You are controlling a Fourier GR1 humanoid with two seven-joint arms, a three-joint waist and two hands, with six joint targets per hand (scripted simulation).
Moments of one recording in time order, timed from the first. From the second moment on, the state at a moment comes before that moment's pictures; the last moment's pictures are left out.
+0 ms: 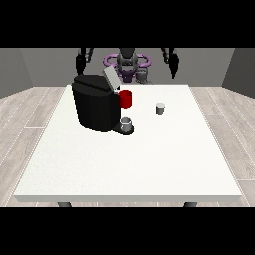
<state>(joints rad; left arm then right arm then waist) -0.02 0.10 0.03 -1.59 0.02 0.00 -0.01 0.01 -0.10 0.01 -1.58 -0.03 -0.02 0.01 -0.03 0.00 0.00</state>
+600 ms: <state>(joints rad) 0.01 0.08 -0.01 -1.55 -0.02 -0.05 -0.16 0.02 -0.05 -0.05 -1.55 -0.02 -0.09 -0.08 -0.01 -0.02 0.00</state>
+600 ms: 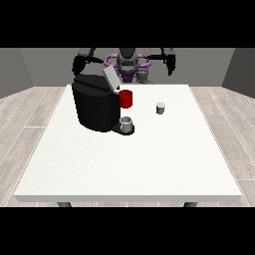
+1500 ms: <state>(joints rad) -0.32 0.31 0.15 -1.20 -0.08 -0.13 -0.08 -0.08 -0.01 0.00 -1.58 -0.01 -0.11 -0.09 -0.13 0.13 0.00</state>
